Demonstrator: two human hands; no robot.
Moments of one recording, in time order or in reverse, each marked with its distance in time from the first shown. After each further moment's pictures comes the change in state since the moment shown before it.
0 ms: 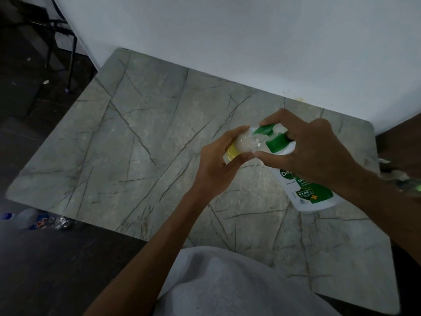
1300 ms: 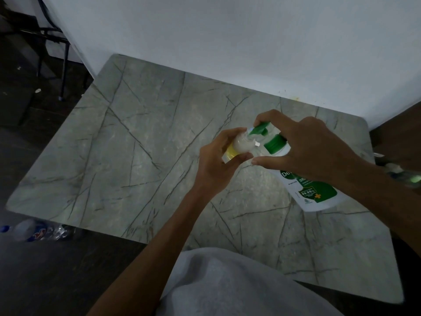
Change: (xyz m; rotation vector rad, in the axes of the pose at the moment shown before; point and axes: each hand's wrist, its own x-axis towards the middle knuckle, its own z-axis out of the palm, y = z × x) left_hand 0.001 -0.017 -0.012 -0.076 -0.018 -0.002; right_hand 0.008 -0.018 0.002 -0.177 -0.117 0.047
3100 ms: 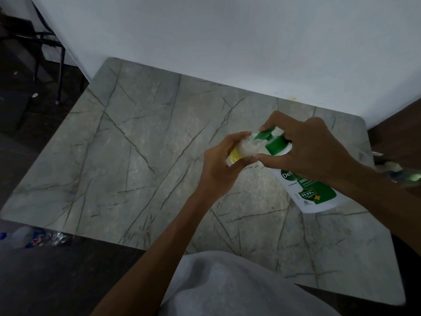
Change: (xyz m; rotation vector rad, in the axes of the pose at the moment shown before) left_hand 0.005 0.000 0.017 -0.024 -0.036 -0.033; right_hand -0.001 0.019 0.004 0.135 0.089 0.037
